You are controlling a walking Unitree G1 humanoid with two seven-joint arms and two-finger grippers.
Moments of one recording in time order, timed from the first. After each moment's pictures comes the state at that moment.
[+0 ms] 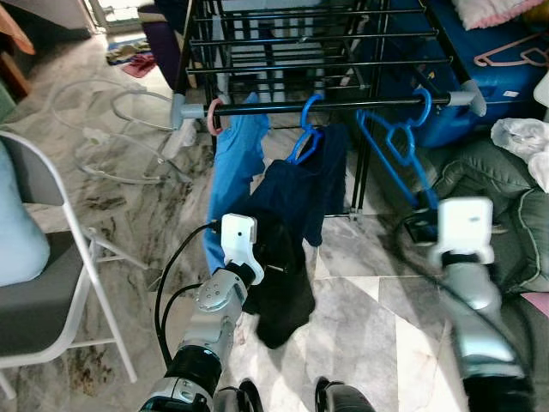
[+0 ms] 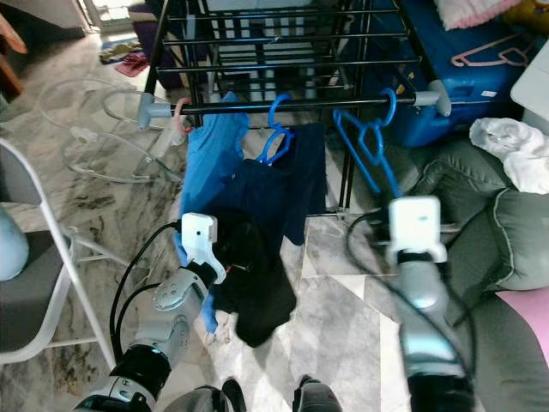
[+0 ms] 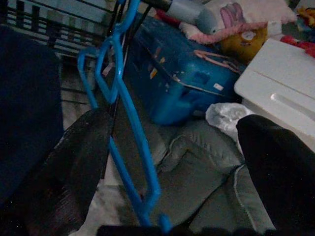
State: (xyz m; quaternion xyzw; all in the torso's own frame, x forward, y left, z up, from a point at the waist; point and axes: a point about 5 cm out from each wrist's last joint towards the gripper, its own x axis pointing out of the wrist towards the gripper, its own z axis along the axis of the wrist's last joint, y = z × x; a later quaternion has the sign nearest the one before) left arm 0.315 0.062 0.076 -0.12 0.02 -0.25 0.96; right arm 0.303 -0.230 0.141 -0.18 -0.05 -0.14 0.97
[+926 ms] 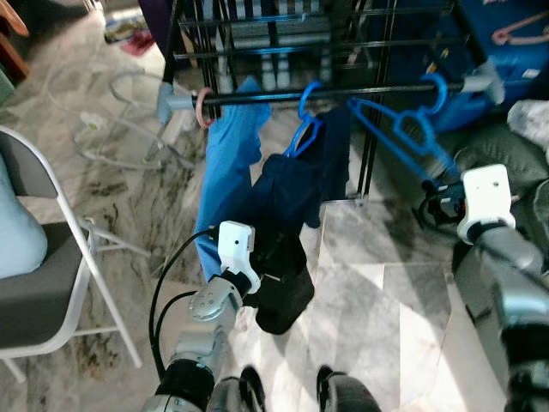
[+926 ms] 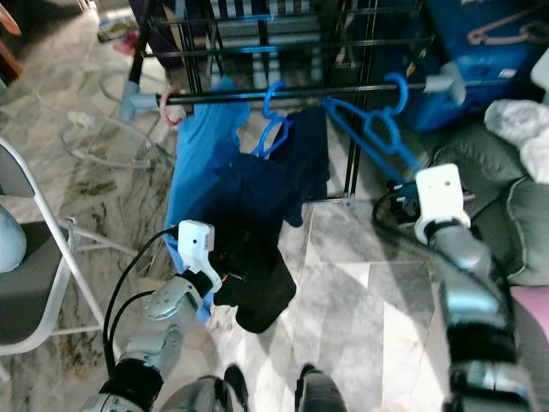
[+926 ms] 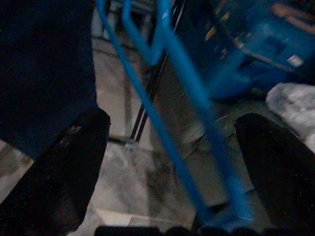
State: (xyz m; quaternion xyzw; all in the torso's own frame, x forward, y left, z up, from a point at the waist) left arm 0.302 0.067 0.074 -0.11 0.02 -0.27 0.96; right arm 0.339 -0.273 0.157 -0.19 0.03 -0.01 0.98
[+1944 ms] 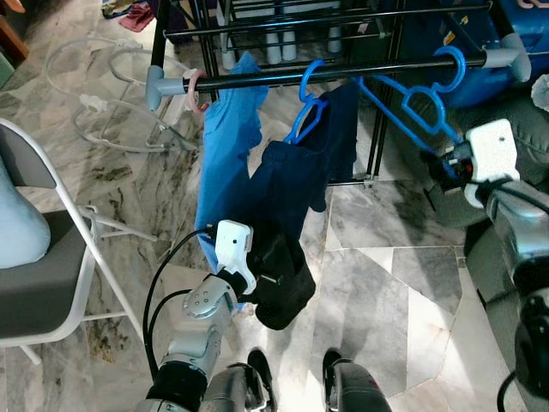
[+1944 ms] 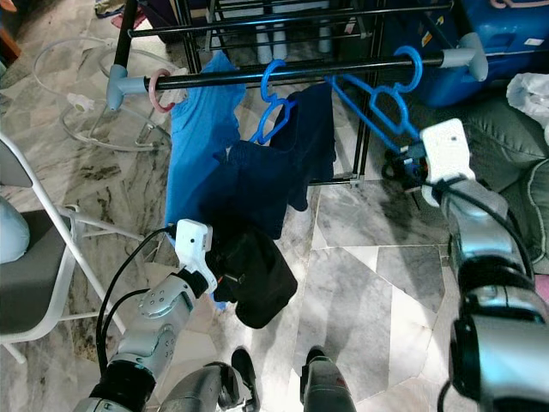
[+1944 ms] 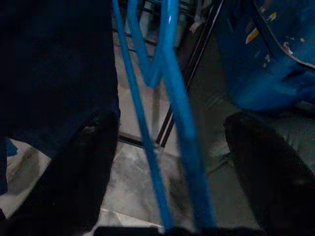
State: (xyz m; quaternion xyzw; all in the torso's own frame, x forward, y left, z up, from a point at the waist) left arm 0.302 0.076 0.076 -0.09 0.04 -0.27 0.96; right arm 0.378 -0.279 0.199 -0.20 0.02 0.04 0.98
